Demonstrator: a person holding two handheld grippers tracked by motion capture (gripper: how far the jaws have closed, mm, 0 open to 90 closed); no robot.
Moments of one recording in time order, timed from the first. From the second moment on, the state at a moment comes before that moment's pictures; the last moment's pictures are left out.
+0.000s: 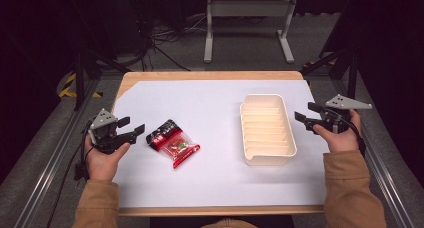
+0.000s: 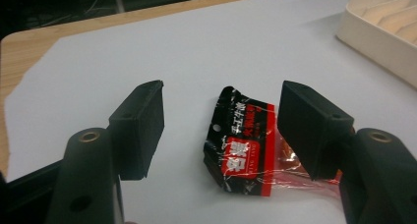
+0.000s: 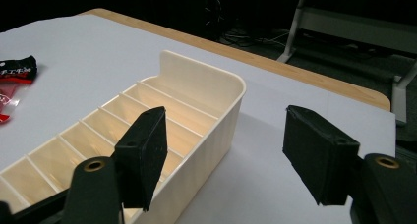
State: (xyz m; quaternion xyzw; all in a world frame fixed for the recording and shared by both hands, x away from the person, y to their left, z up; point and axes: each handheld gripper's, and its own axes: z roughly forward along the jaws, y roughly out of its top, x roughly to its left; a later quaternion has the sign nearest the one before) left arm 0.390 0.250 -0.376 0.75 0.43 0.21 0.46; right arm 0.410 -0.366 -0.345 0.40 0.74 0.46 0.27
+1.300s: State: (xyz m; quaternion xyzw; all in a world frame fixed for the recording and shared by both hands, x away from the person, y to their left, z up) left arm 0.424 0.233 -0.442 0.78 0.50 0.11 0.36; right arm 0.420 -0.357 -0.363 0.40 0.76 0.45 0.24
